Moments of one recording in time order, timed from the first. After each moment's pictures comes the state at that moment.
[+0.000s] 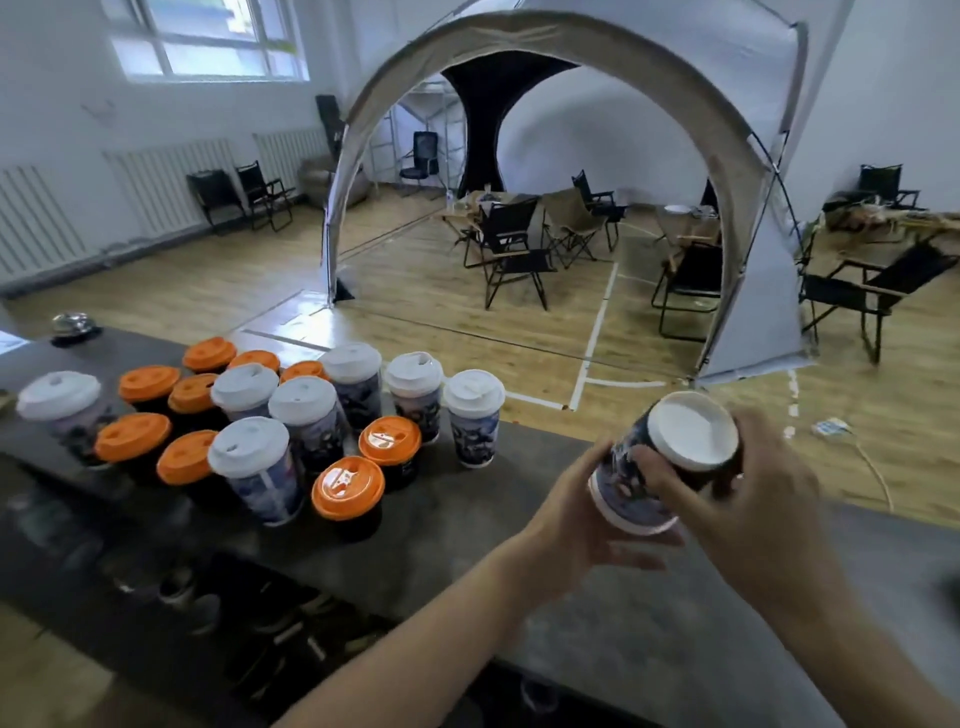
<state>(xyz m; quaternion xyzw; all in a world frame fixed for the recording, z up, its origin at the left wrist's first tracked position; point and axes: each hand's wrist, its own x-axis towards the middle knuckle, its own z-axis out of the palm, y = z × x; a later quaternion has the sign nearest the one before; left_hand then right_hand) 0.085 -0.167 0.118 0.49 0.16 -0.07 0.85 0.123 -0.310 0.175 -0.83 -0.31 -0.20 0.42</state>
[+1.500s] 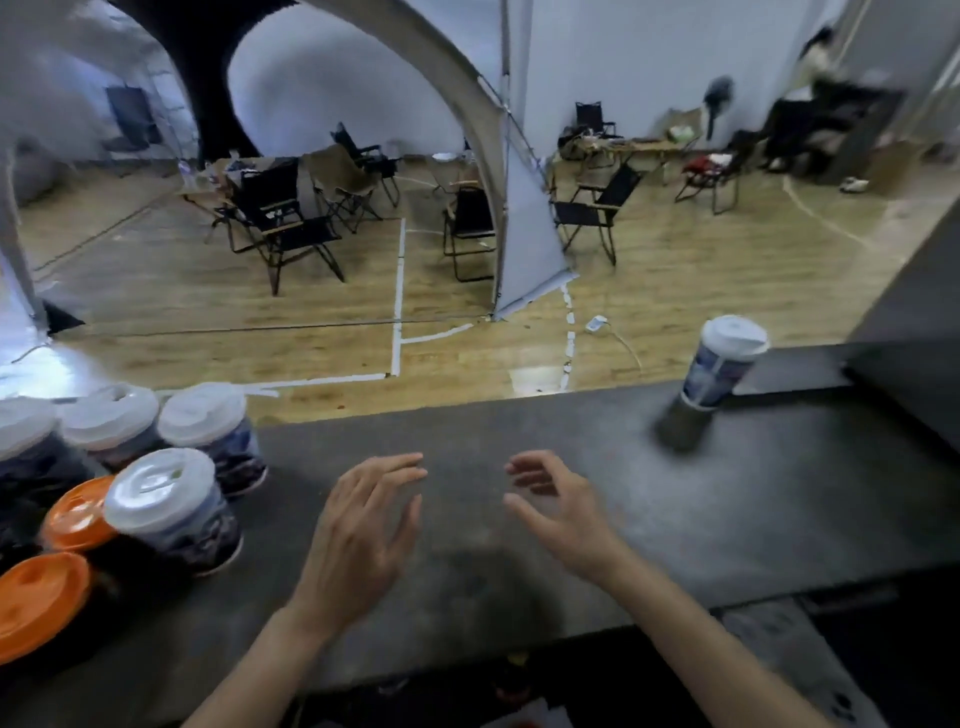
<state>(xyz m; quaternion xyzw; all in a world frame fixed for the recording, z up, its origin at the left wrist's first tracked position) 0.097 -0.177 0.049 0.90 -0.15 0.35 0.24 0.170 -0.422 0.042 -0.84 -0.22 0.02 0.49</state>
